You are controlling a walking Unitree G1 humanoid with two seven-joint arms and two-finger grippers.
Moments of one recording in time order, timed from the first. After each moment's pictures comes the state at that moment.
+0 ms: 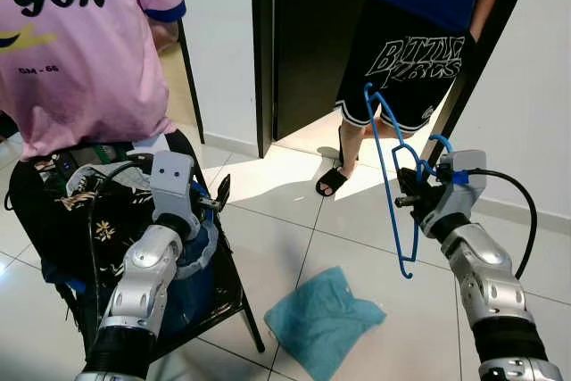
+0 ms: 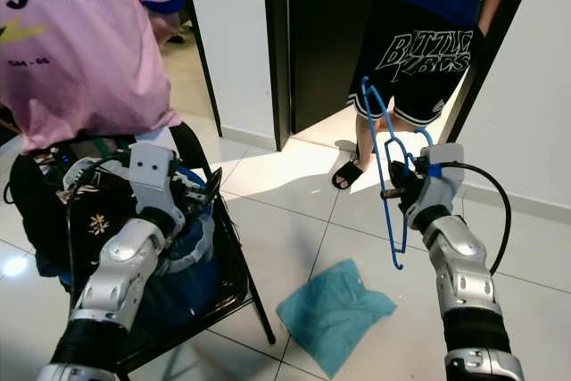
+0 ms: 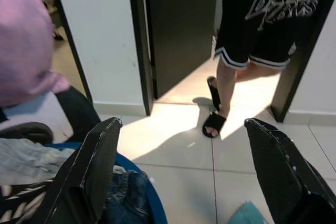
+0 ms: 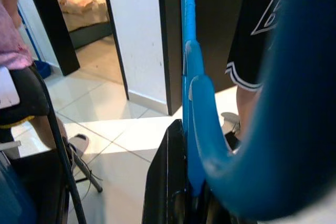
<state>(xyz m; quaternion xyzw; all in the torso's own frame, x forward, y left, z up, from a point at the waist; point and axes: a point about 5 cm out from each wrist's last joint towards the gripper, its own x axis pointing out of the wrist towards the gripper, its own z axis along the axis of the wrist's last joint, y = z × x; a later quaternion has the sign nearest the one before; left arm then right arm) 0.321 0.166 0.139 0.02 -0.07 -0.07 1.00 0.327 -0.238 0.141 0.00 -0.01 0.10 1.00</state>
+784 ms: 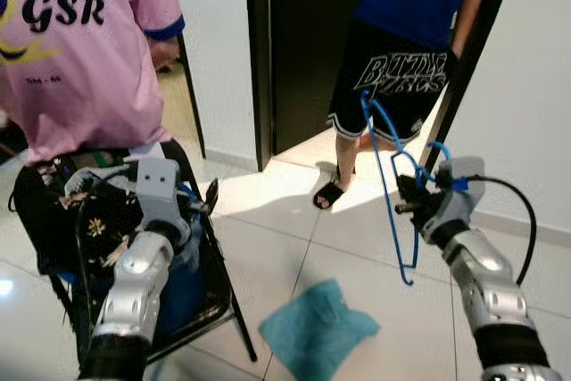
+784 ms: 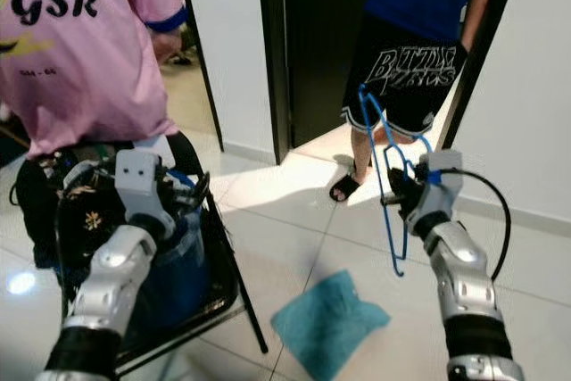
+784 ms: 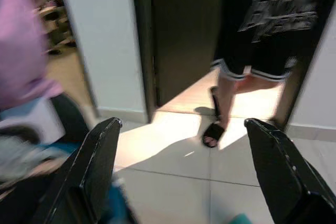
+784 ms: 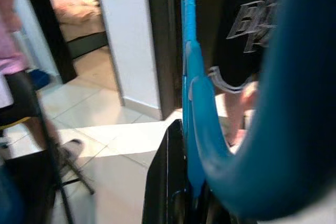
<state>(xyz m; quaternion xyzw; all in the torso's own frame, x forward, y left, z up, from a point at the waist) 0.321 0.179 0.139 0.00 -0.07 -0.04 1.00 0.327 -0.240 0.141 0.00 -0.01 0.10 1.00</state>
